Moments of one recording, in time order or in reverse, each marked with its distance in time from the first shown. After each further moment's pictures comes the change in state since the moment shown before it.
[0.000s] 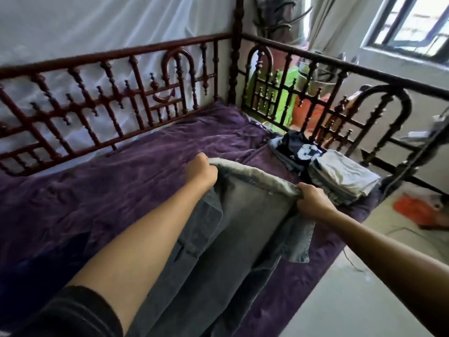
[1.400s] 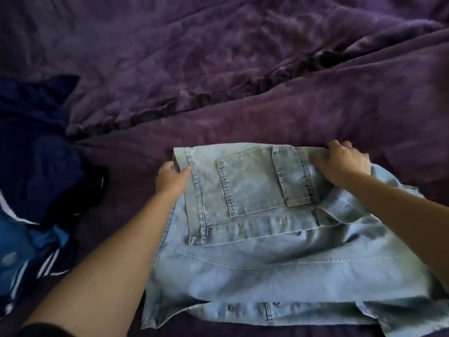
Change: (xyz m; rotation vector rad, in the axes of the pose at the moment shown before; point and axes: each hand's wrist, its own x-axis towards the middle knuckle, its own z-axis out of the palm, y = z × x) left_hand 0.086 -0.239 0.322 -0.096 0.148 -0.992; right_hand 0.388 0.149 0.312 -0.469 -0.454 -0.315
